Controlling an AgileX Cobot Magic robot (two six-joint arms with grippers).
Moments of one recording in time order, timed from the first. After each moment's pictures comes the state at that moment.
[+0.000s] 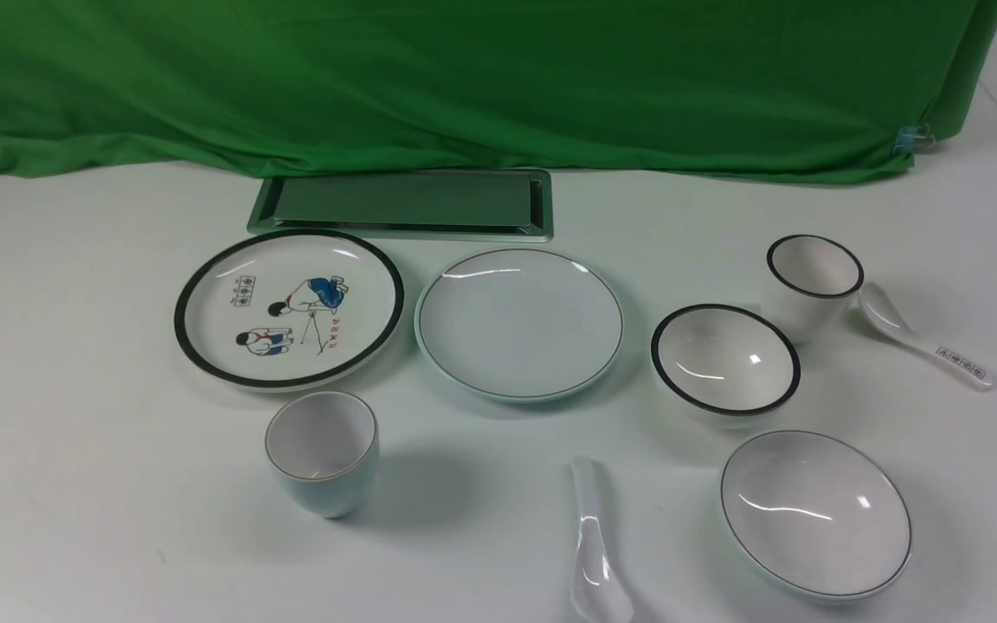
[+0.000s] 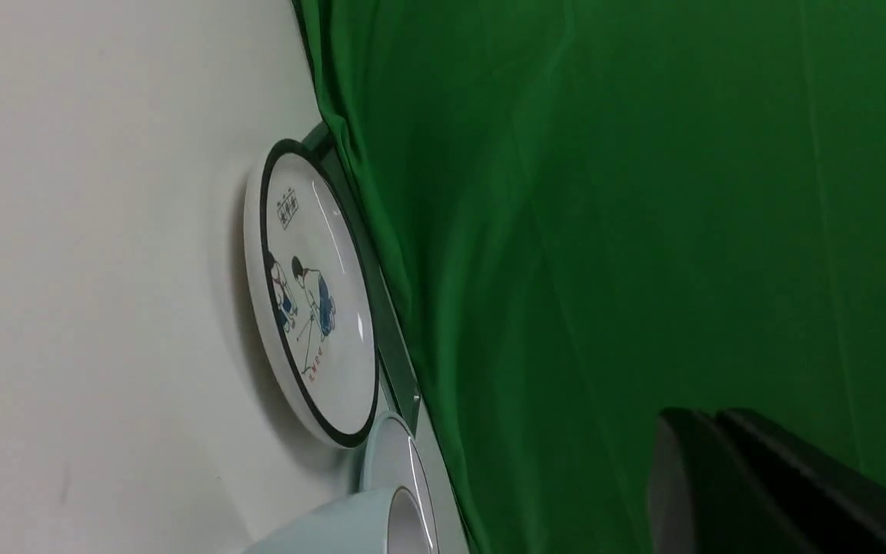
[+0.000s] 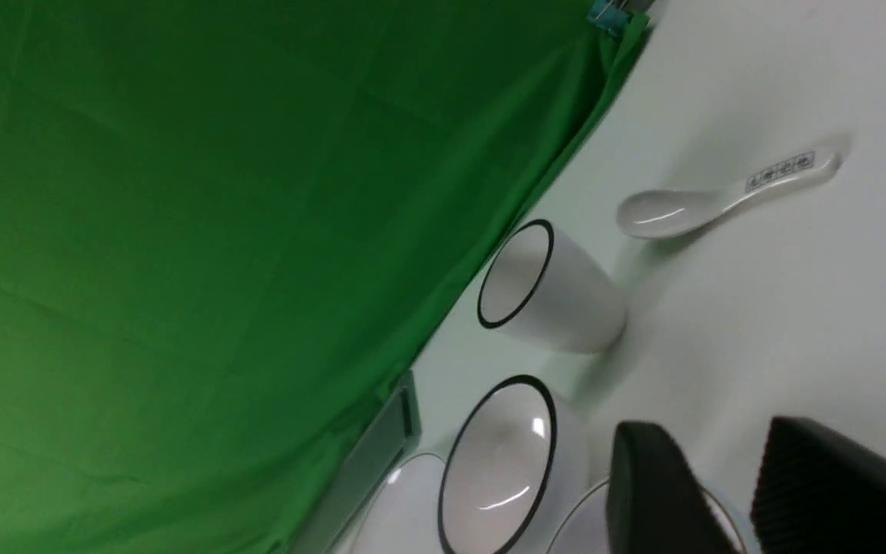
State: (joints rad) right arm 0.01 0.00 0.01 0.12 0.09 0.95; left arm 0.10 0.00 0.01 -0.81 0.10 -0.49
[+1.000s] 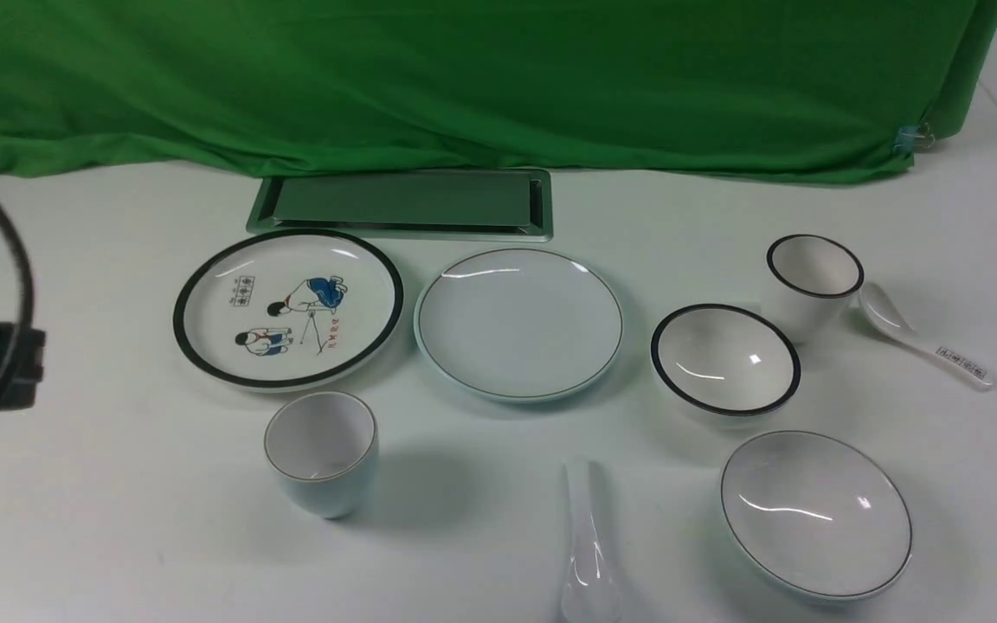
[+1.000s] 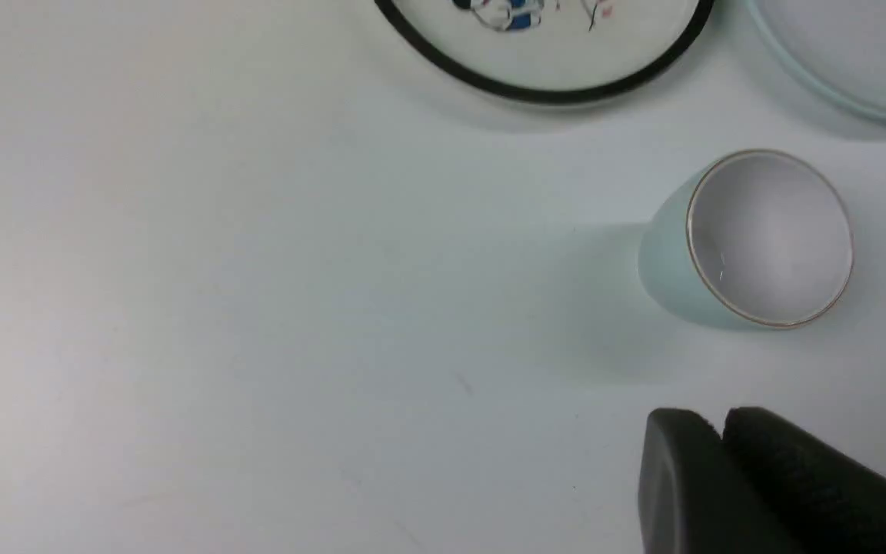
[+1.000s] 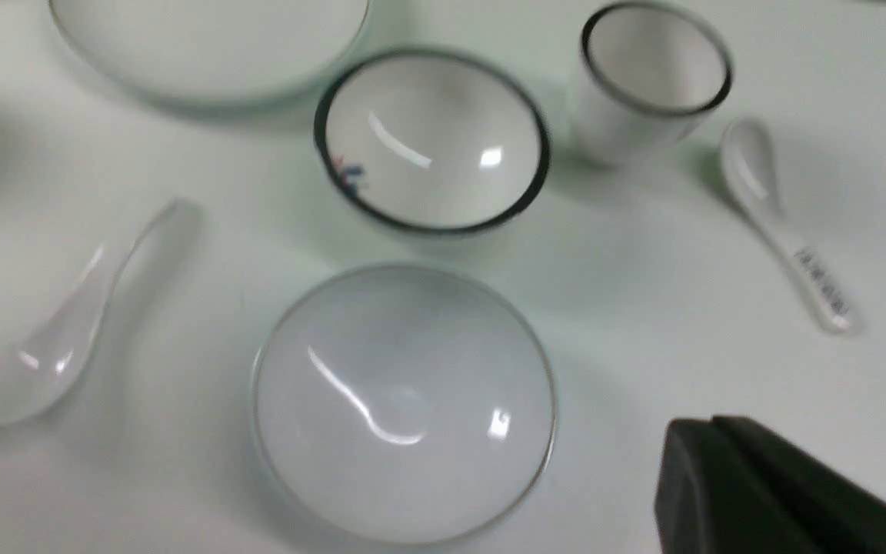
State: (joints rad) right arm 0.26 0.91 -0.84 0.10 0.74 -0.25; left arm 0.08 1.04 -0.99 -0.26 1.04 0.17
